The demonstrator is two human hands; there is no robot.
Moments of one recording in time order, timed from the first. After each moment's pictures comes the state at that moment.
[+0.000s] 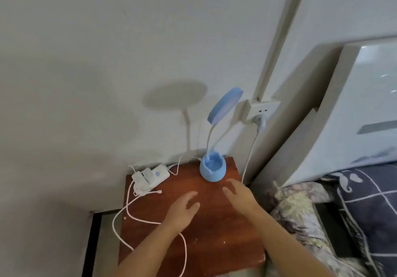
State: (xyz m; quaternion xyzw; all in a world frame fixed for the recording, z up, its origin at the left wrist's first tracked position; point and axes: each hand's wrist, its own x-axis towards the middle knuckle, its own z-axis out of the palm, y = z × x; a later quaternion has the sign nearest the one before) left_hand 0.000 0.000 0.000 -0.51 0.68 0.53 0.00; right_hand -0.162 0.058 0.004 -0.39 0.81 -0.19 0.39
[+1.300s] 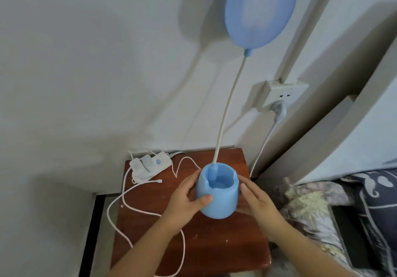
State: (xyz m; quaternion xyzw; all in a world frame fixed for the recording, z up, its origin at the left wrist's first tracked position) left_hand -0.005 -0.002 -0.003 -0.42 0.61 0.65 -0.19; right_hand -0.169 0.085 -0.009 -0.29 0.62 -0.49 0.54
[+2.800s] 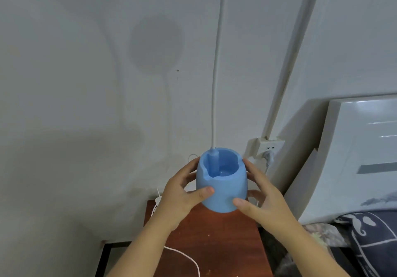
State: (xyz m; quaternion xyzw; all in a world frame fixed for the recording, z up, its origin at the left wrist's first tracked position) left_hand 0.037 0.004 0.187 -0.32 0.66 0.59 -0.34; right_hand -0.123 0.100 0.192 -0.52 0.60 -0.51 0.33
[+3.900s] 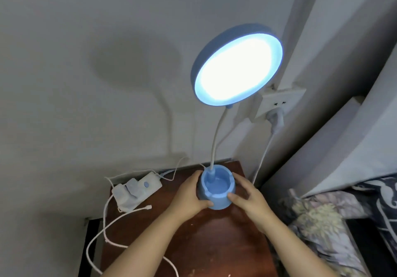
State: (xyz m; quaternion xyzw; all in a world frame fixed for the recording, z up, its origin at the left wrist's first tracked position) left_hand -0.067 -0.066 -0.052 -0.42 0.74 0.51 -0.09; right_hand -0.208 0.032 -0.062 -0.33 0.67 -0.48 0.47
